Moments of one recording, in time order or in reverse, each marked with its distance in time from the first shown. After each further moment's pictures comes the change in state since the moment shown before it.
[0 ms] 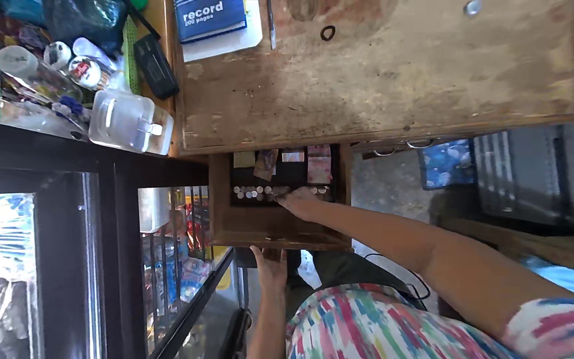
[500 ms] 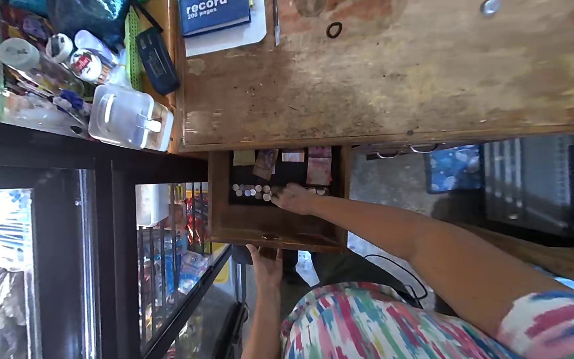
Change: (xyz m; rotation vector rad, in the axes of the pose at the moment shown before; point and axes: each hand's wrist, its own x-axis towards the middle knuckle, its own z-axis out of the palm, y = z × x) left_hand 0.008 -0.005 0.000 -0.027 -0.006 0.011; right_hand 0.020 0.021 0.007 -0.089 0.128 -0.294
